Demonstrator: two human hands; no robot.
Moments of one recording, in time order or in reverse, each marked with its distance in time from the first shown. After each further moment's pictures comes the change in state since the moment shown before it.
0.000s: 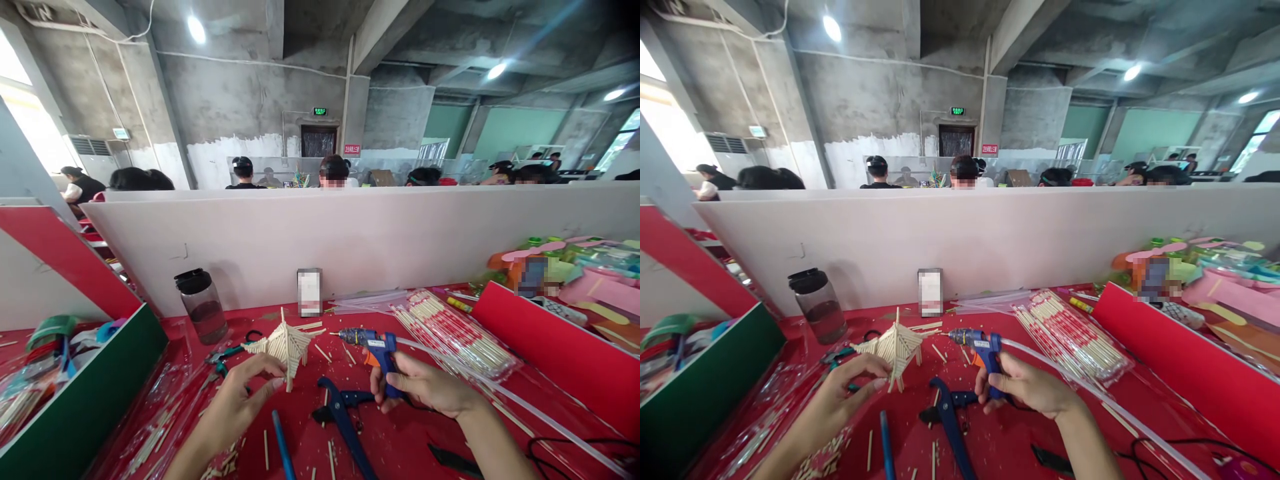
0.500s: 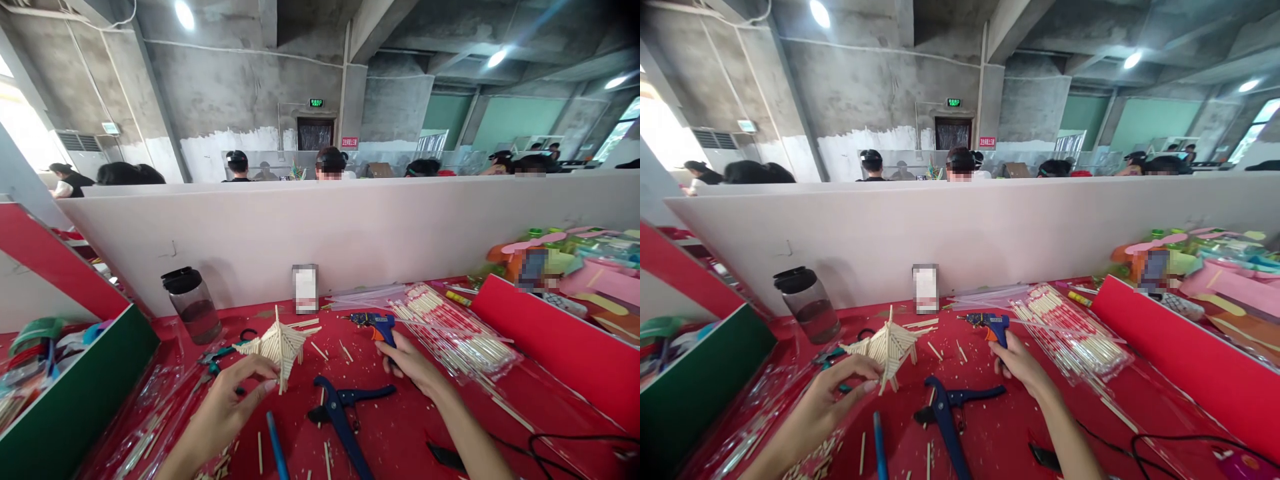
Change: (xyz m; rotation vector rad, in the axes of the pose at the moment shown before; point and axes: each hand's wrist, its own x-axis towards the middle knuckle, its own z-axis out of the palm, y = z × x) left_hand 0.001 0.001 0.000 0.010 0.002 -0.024; right_hand 0.044 0.046 -0.042 -0.582 0.709 0.072
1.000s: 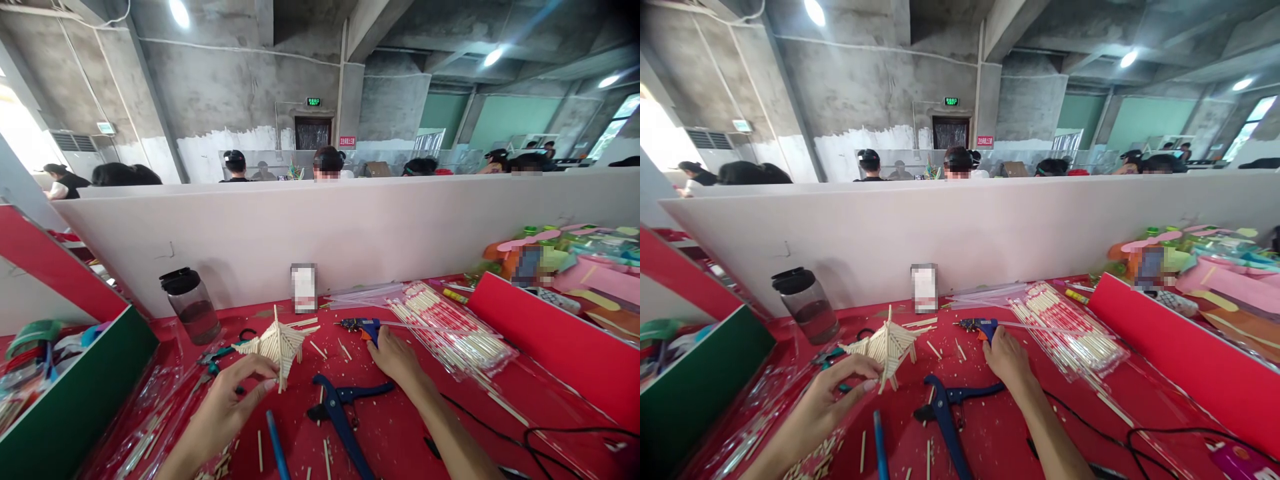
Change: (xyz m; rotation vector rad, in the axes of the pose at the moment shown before) left_hand 0.001 -0.002 0.000 0.011 -0.018 -0.004; right_hand 0.011 -0.015 0.022 -0.730 0.098 0.100
